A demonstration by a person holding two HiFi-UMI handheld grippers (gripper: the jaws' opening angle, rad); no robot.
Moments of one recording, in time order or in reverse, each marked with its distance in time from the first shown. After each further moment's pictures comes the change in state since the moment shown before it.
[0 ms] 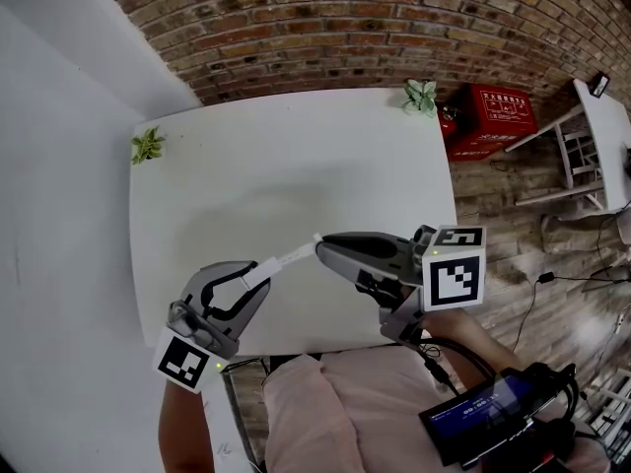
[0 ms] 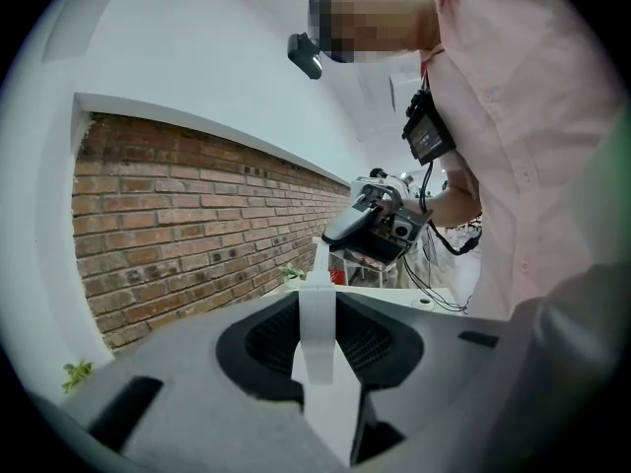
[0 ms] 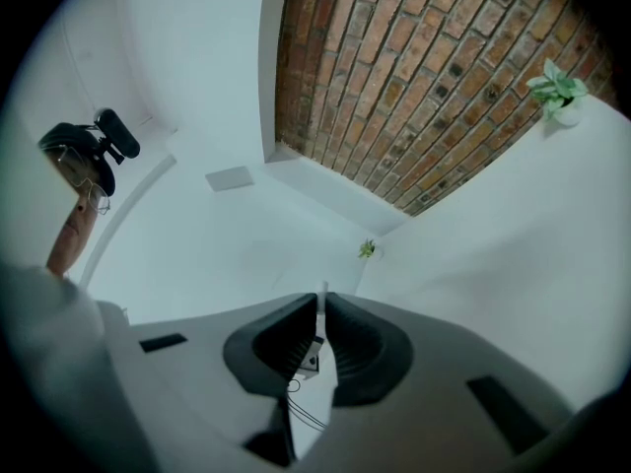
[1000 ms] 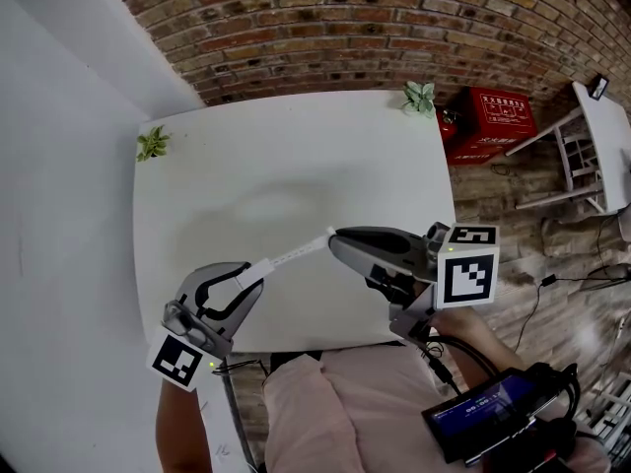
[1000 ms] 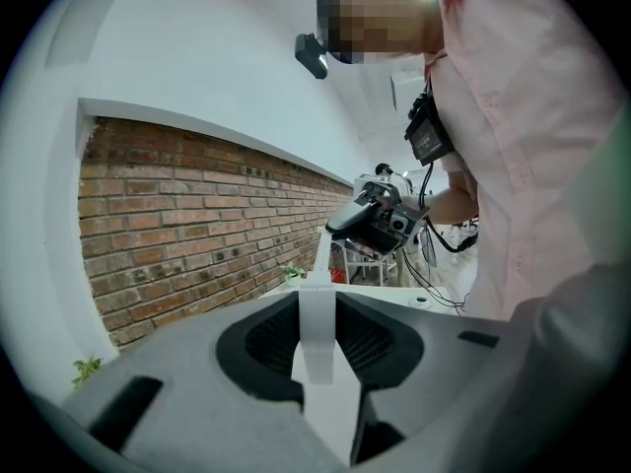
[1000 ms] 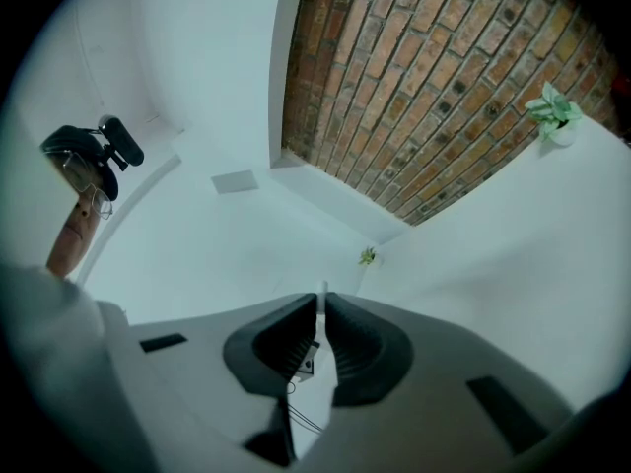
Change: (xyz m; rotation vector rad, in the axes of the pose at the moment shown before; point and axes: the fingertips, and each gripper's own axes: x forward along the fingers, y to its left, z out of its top) left arm -0.009 -0.002 -0.010 0.008 0.011 0.008; right arm -0.018 -0.002 0.008 -0.039 -0.037 -0.017
